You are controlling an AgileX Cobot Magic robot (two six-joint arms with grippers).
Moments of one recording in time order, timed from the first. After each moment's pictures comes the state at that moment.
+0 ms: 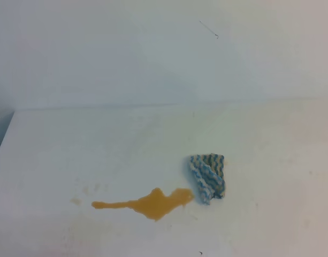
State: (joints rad) left arm 0.09 -0.03 0.04 -0.10 0.31 -0.17; right arm 0.08 -0.03 -0.12 0.12 -0.53 -0.05
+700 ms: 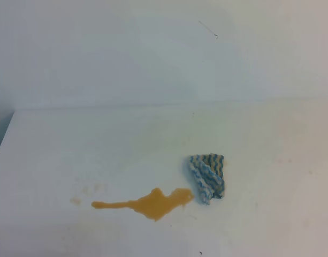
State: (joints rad) left arm 0.09 -0.03 0.04 -0.10 0.31 -0.17; right arm 0.08 0.40 -0.59 0.19 0.31 0.03
